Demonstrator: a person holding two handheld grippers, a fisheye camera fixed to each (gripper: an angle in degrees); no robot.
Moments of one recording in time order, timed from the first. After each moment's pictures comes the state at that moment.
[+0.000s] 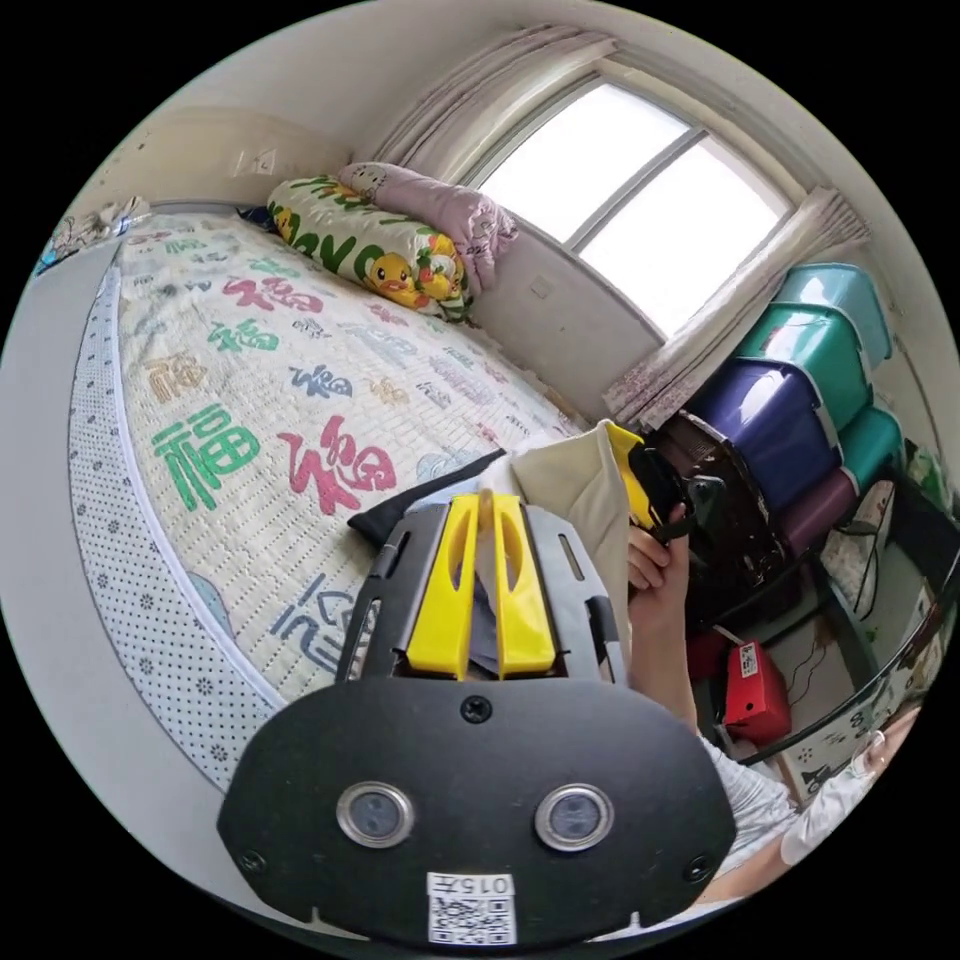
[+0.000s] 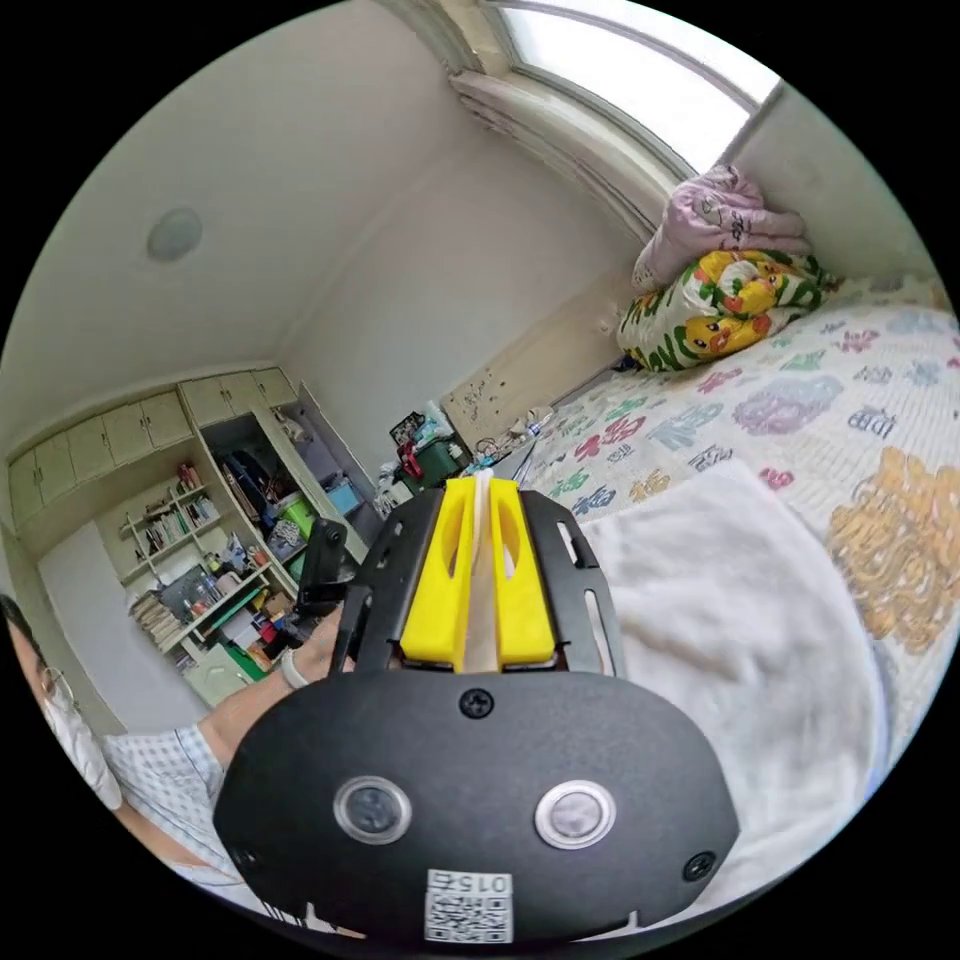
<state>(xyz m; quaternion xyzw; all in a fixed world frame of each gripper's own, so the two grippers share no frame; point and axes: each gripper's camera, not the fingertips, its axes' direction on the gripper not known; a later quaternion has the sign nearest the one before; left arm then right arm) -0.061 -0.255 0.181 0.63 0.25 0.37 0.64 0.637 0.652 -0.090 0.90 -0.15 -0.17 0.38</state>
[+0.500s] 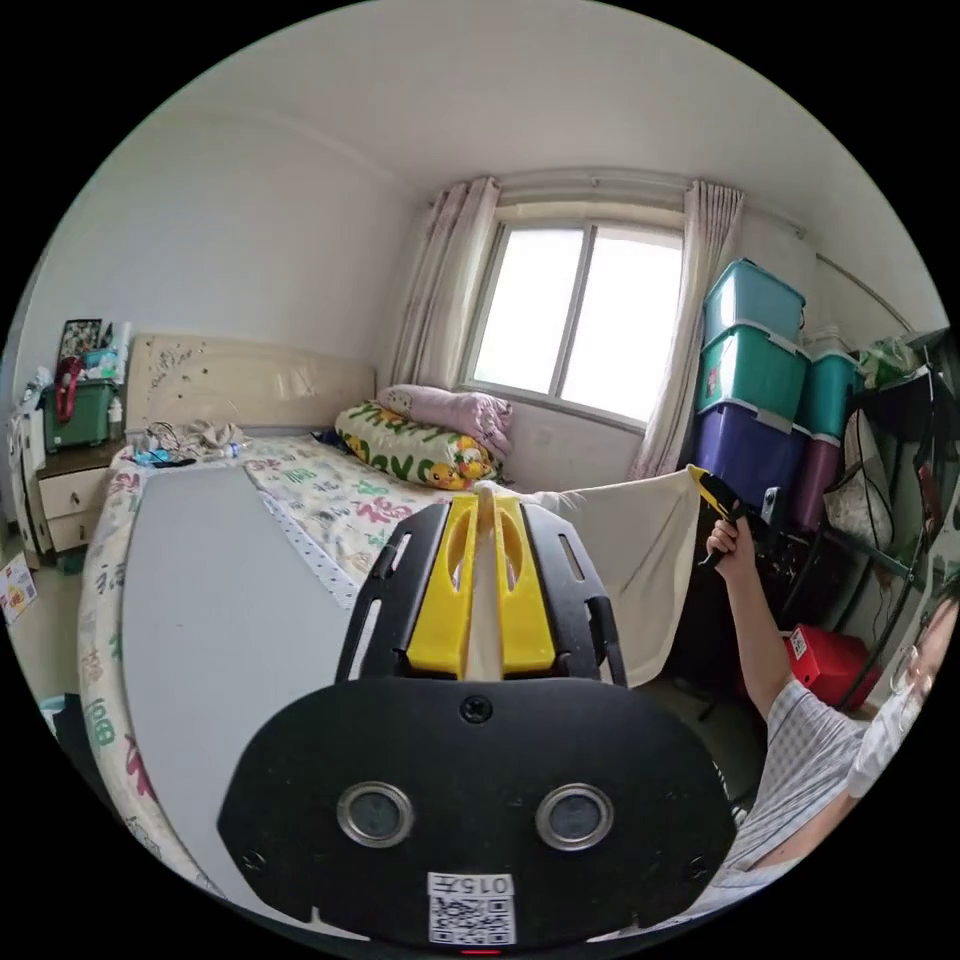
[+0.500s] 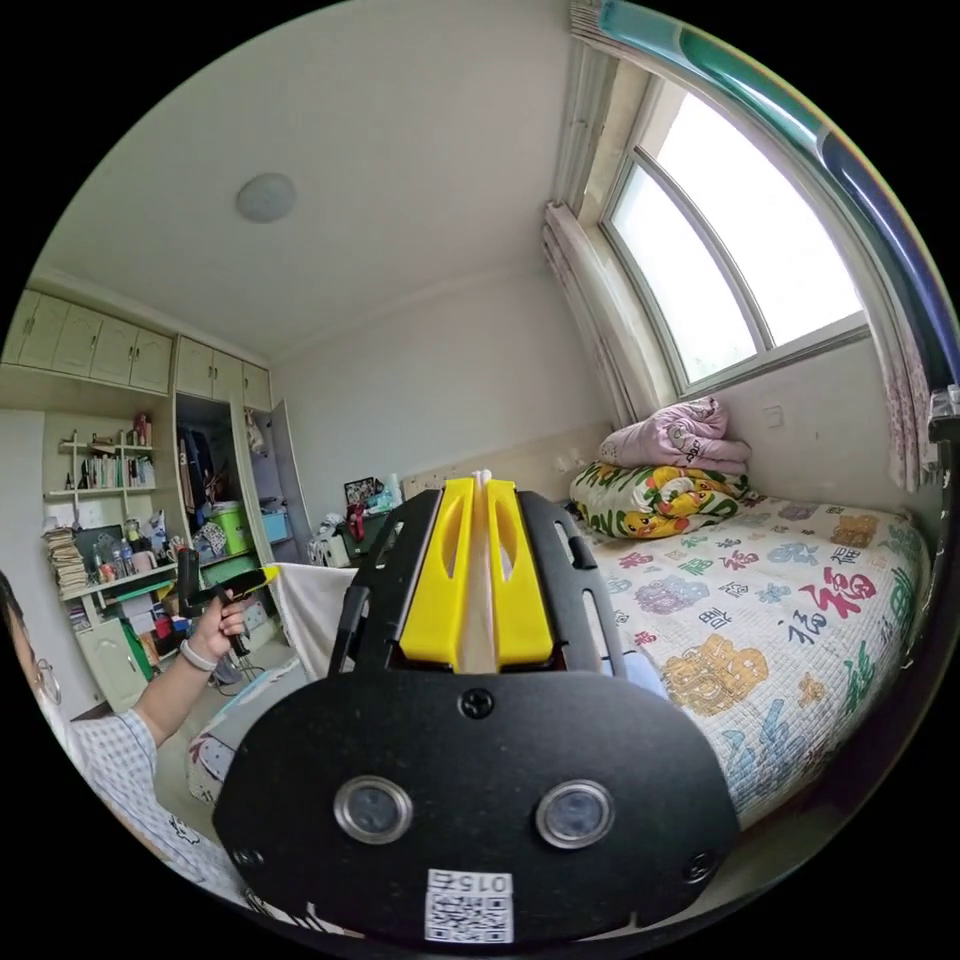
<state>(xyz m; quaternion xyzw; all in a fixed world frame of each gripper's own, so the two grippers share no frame) -0.418 0.215 0.263 0.83 0.16 0.28 0.45 0.543 0.861 0.081 0.96 0.00 -0.11 0.24</state>
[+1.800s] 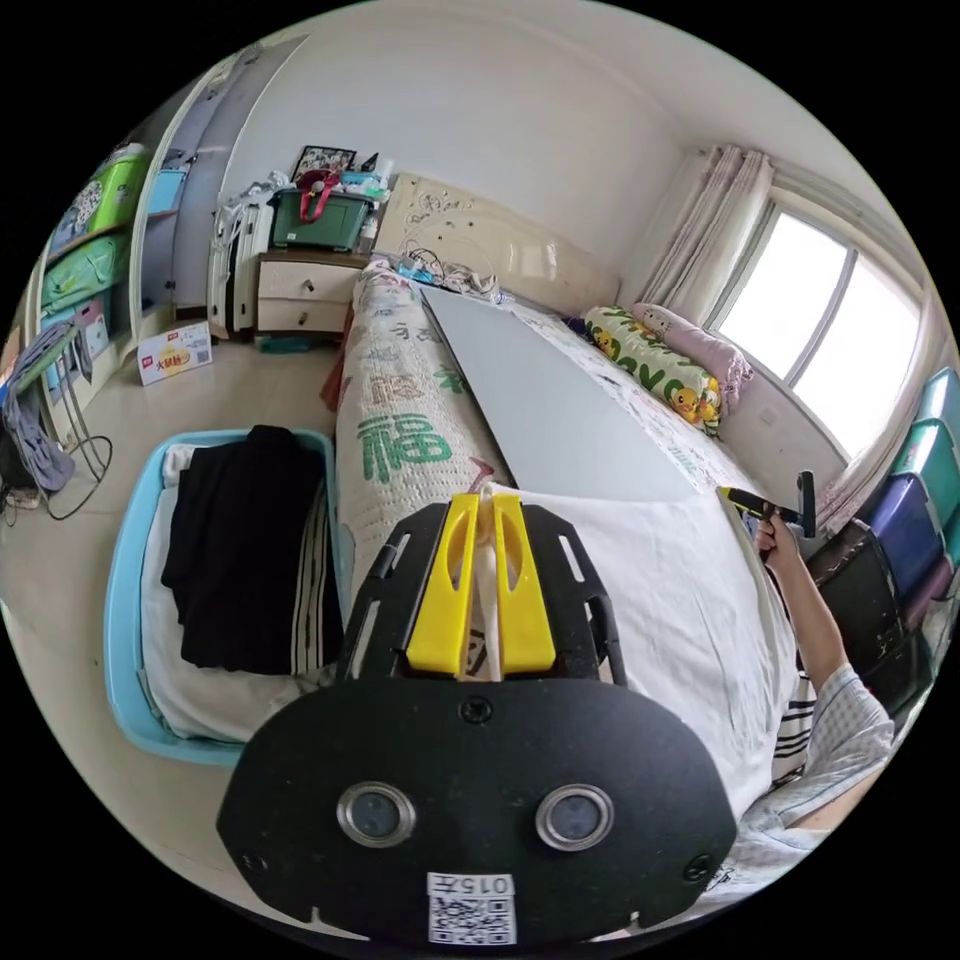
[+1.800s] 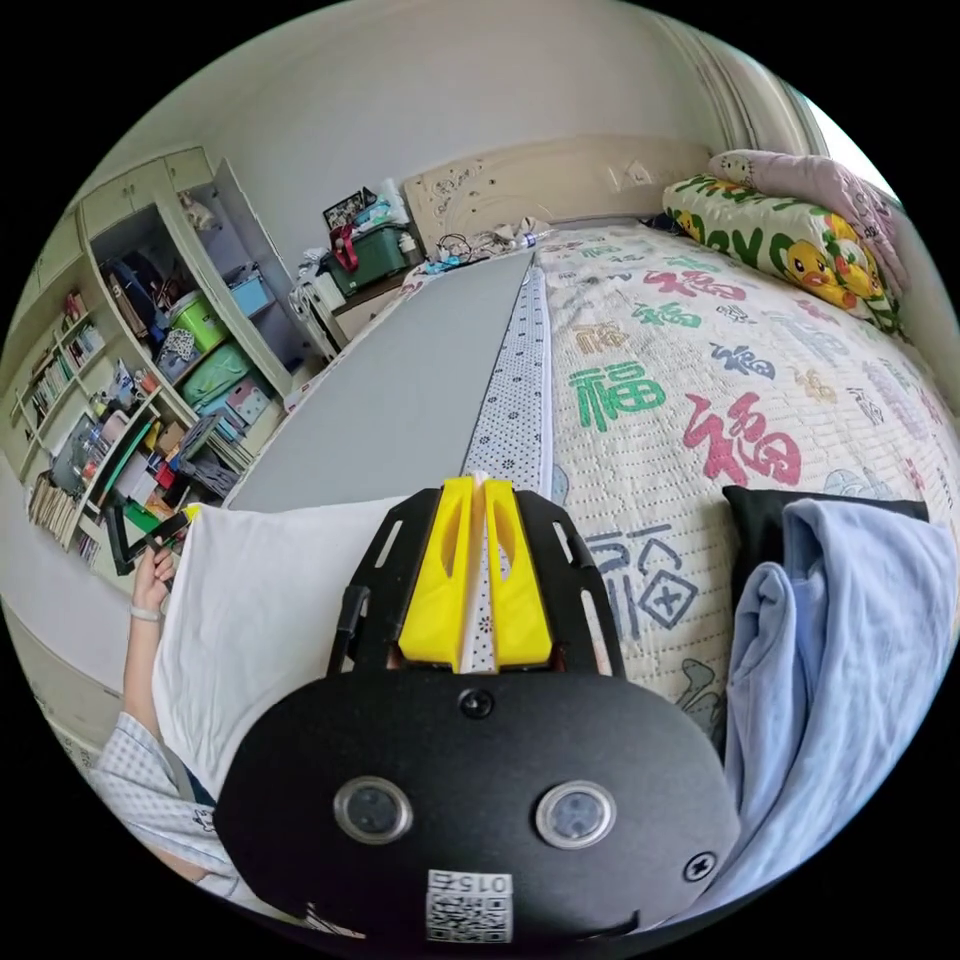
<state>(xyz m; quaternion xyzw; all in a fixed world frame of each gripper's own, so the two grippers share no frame) -0.919 0.045 0.313 0.74 0.18 0.01 0.65 0.301 0.528 -0.213 0.77 0.02 -0.11 0.63</state>
